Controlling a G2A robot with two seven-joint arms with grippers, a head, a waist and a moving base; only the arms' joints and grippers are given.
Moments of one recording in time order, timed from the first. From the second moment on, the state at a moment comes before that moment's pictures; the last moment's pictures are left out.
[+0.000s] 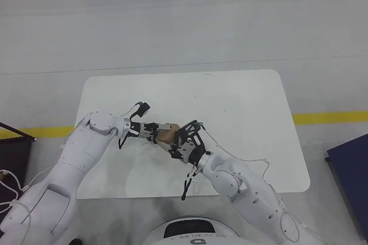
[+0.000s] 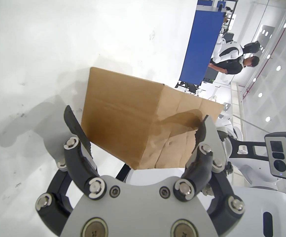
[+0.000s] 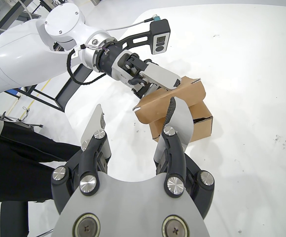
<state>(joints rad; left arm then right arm) 0.76 -1.20 -0.77 -0.76 -0.28 -0.27 -1.21 -1.46 -1.25 0.92 -1.79 -0.85 -0.06 0.36</state>
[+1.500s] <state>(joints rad) 0.73 -1.22 -0.85 -0.65 -0.38 -0.34 -1.22 -1.38 -1.30 0.93 -1.69 -0.70 0.12 0.30</state>
